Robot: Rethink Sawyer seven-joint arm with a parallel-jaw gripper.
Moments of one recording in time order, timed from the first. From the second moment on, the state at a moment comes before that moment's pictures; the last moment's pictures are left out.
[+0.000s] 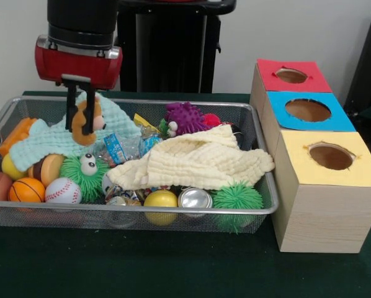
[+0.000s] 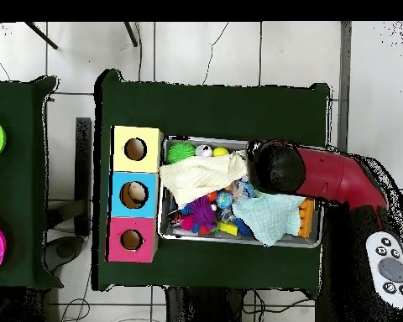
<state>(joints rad) -0.52 -0.71 0.17 1.48 -0.33 0.57 1.57</state>
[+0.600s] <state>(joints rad) -0.47 -0.72 0.16 1.50 -0.30 0.57 1.57</state>
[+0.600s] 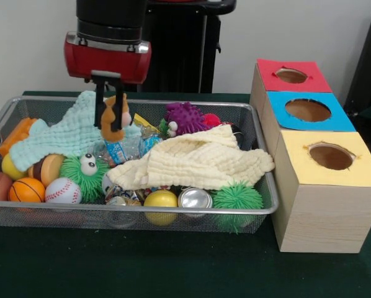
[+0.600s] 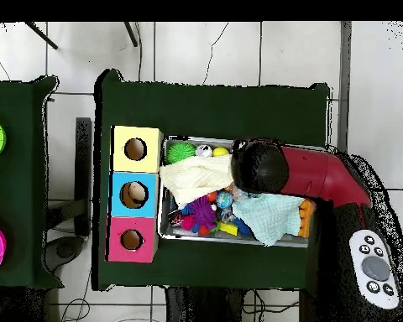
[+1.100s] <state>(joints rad) -0.44 -0.73 0.16 1.53 -0.28 0.57 1.57</state>
